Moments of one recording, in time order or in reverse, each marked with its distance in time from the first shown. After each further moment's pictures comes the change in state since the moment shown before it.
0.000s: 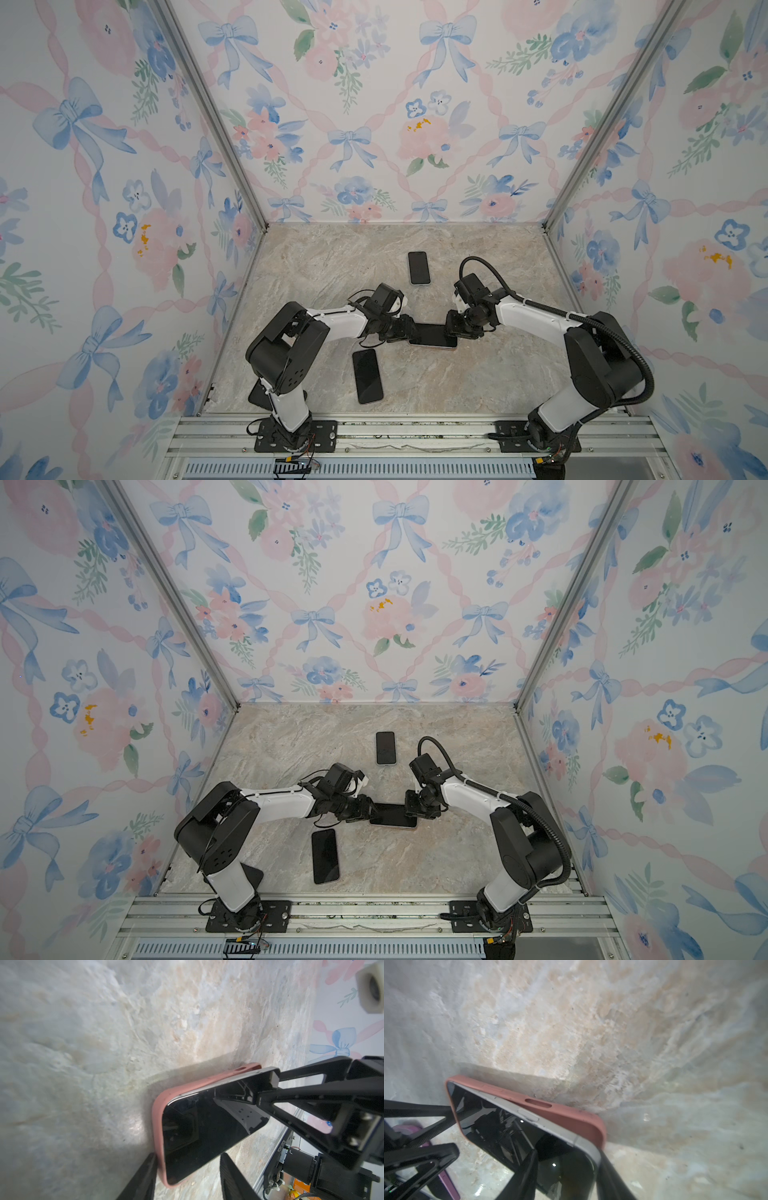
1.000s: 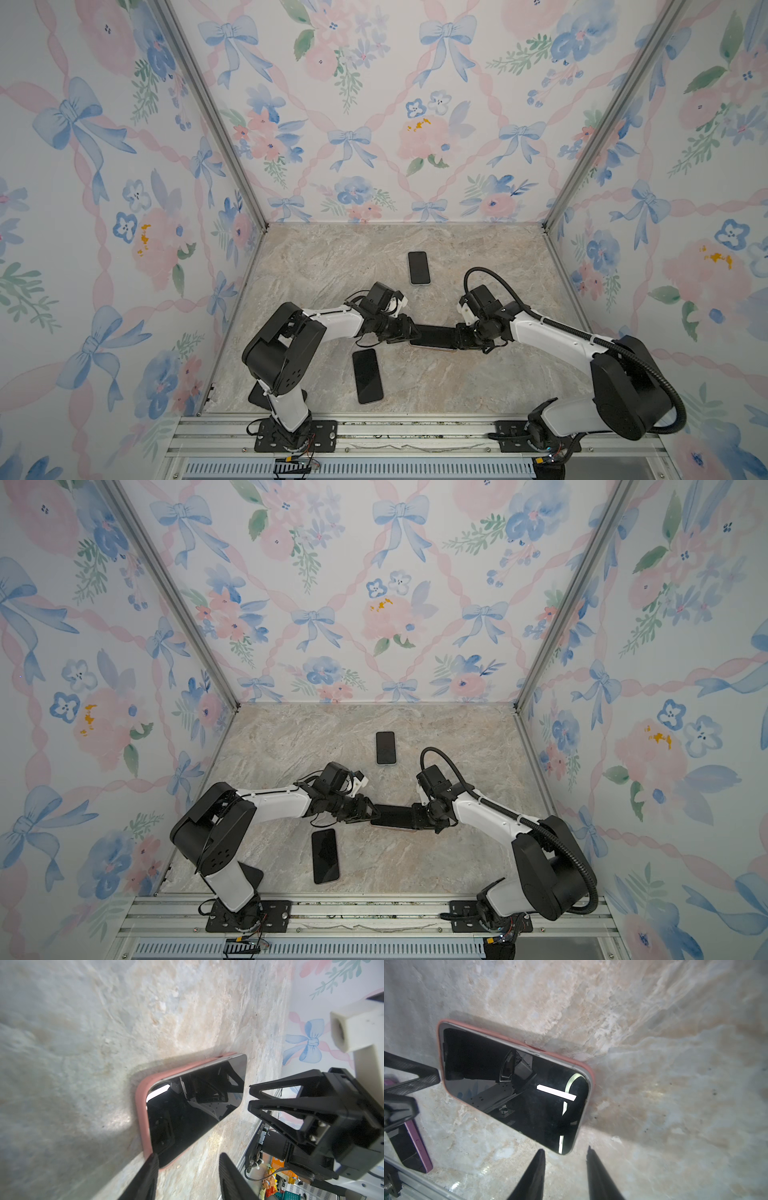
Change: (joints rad) left arm 0.039 -0.016 -0.019 0.013 0.125 0.000; right arm -0.009 -0.177 -0.155 0.027 -0.024 -0.094
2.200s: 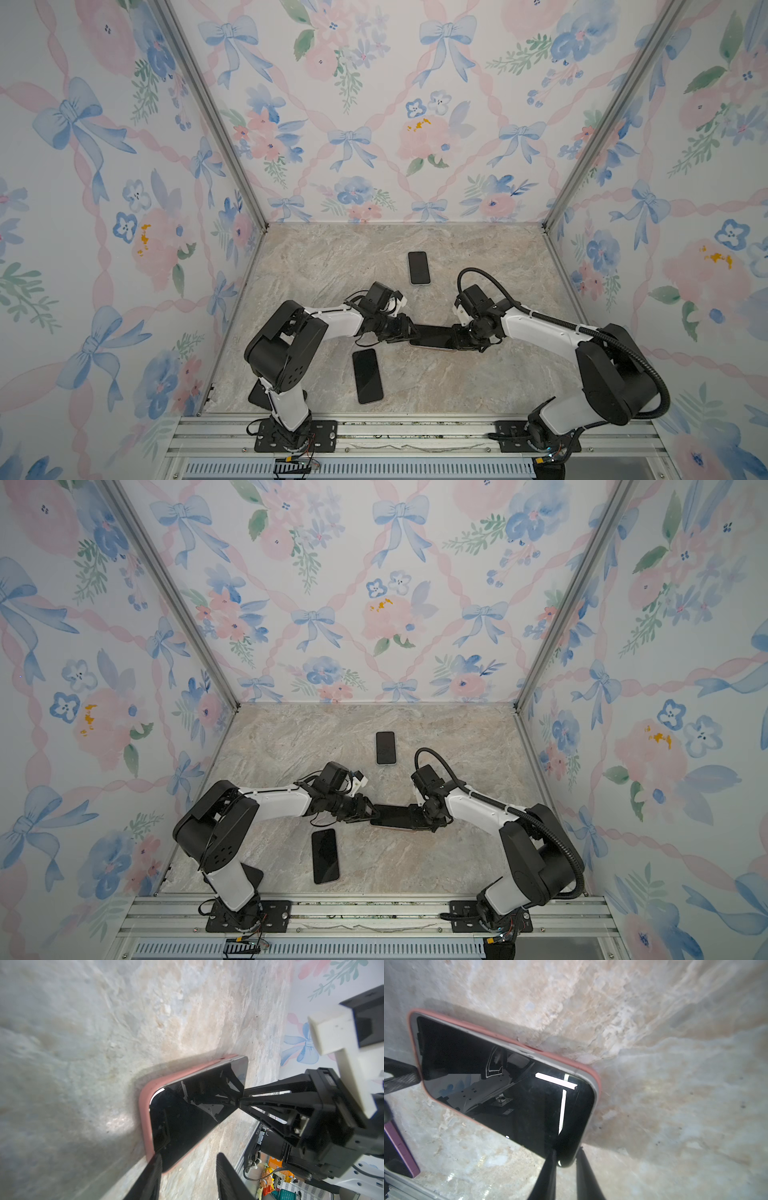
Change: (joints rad) left arm 0.010 0.020 0.000 0.020 0.022 0.000; right arm 0.035 0.097 0.039 -0.001 0.002 -0.006
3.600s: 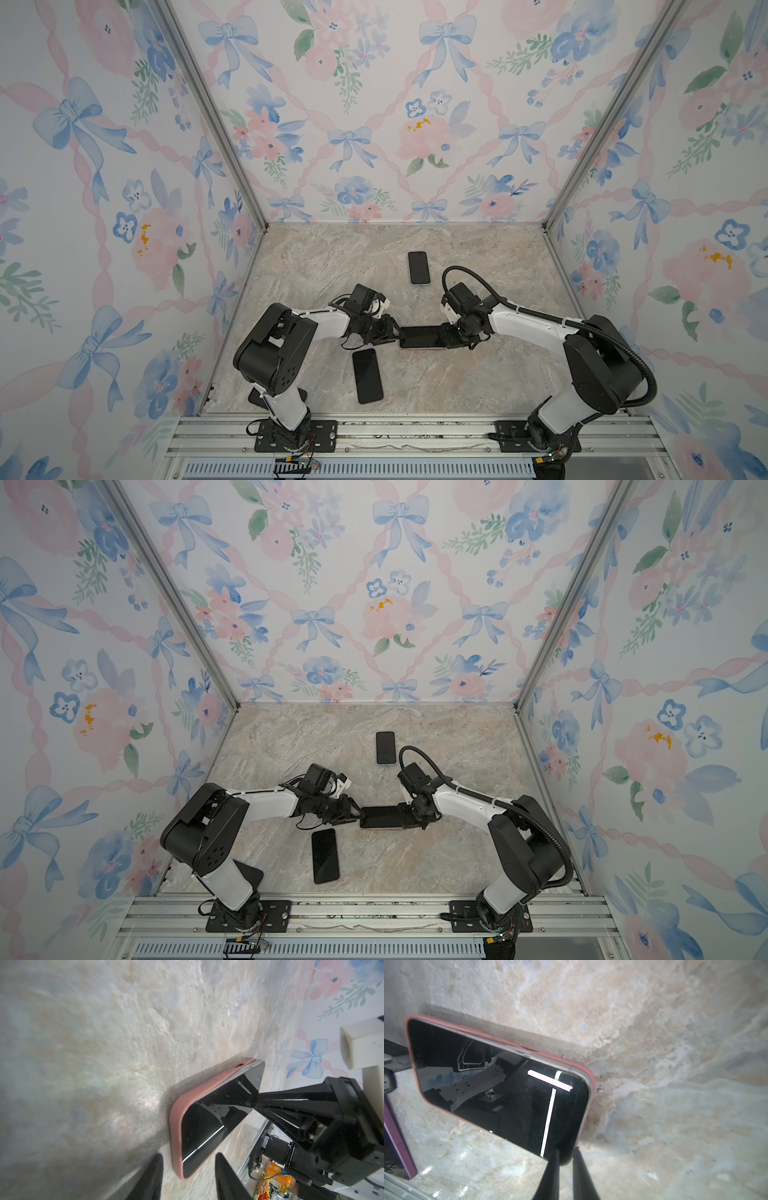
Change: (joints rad) left arm 0.113 -0.042 -0.091 -0.027 0.022 0.026; right arm 0.084 0.070 0.088 -0.020 0.054 -0.035
